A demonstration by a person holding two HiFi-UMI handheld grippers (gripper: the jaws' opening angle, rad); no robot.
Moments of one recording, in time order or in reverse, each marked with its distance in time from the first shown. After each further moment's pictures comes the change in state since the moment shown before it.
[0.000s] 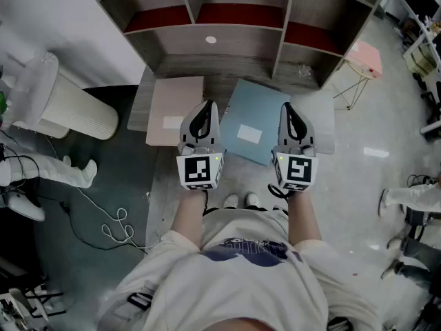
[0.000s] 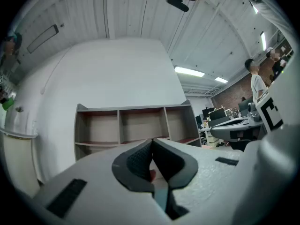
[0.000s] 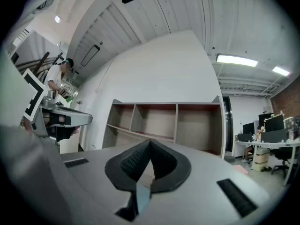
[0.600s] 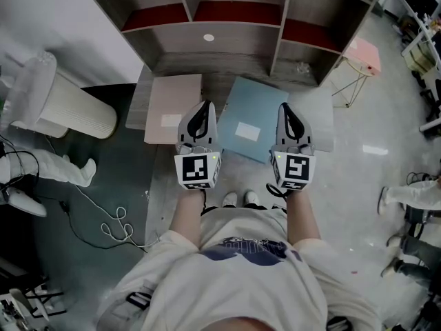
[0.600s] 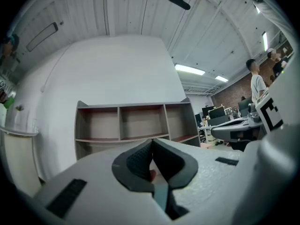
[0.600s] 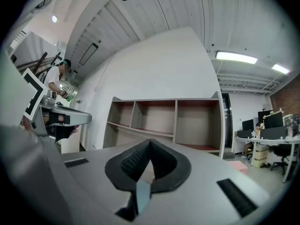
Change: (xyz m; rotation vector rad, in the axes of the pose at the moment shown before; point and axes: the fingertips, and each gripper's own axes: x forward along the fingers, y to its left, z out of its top) left arm -0.004 0.000 -0.011 -0.004 0.035 -0.001; right arm -0.003 0.001 -0.013 0.014 0.037 0.001
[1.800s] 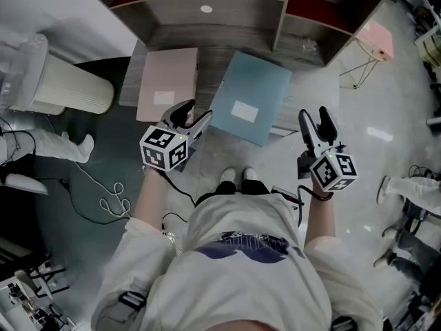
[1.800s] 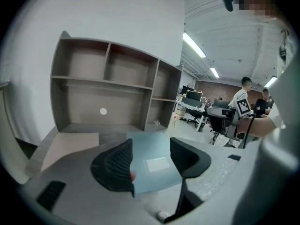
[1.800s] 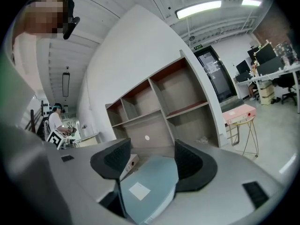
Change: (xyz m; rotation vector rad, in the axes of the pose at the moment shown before) left arm -0.023 -0.013 -0.118 -0.244 0.556 -0.363; right arm -0.044 -0.079 -0.071 0.512 0.201 0.140
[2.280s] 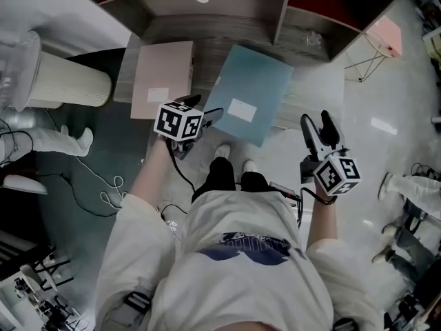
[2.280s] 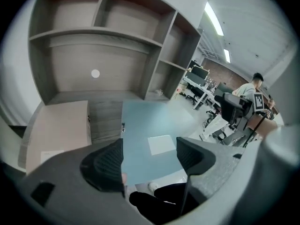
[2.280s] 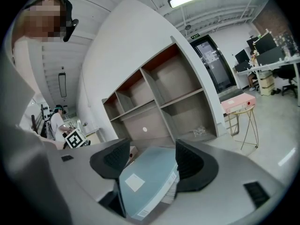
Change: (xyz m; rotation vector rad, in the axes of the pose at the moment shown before) left arm 0.082 0.016 -0.062 -0.093 0.425 -0.050; right arm 0.010 -0.033 -0.029 0.053 0.098 0.013
